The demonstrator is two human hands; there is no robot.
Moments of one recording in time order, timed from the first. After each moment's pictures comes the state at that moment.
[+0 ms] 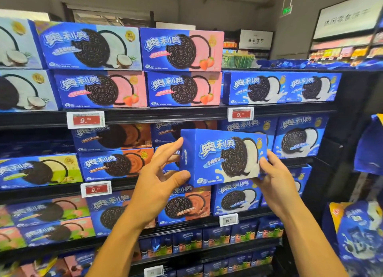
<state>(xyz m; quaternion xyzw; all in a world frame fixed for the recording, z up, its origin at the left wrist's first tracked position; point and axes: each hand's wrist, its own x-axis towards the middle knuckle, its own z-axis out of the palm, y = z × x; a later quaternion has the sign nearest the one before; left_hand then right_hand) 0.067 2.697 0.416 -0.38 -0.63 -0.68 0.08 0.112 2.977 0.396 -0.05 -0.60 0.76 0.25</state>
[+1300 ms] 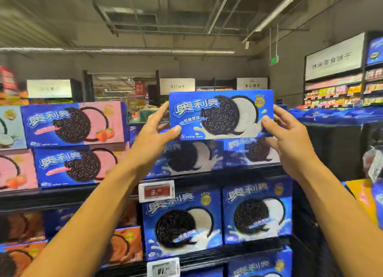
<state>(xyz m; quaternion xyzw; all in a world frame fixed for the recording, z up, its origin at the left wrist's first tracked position) -0.037 2.982 0.615 -0.37 -0.64 -0.66 0.14 0.047 3.251 0.604 0.11 -0.62 0.65 0.43</state>
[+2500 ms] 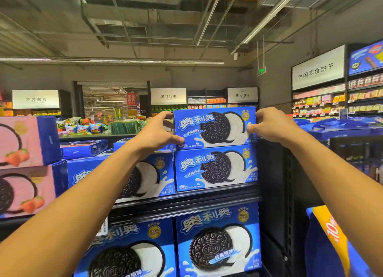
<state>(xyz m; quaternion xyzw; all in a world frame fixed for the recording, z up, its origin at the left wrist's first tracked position) -0.099 3.125 0.666 -0.32 -0.81 -0.46 0.17 -0.008 3.407 0.673 -0.12 -0.90 0.21 0.36</state>
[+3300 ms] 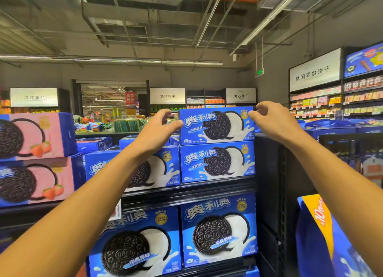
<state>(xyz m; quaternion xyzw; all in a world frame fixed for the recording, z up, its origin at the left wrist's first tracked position) -0.056 3.105 0.657 -0.32 -0.78 -0.49 0.22 0.025 3.385 0.671 -0.10 -0.86 0.23 0.45</state>
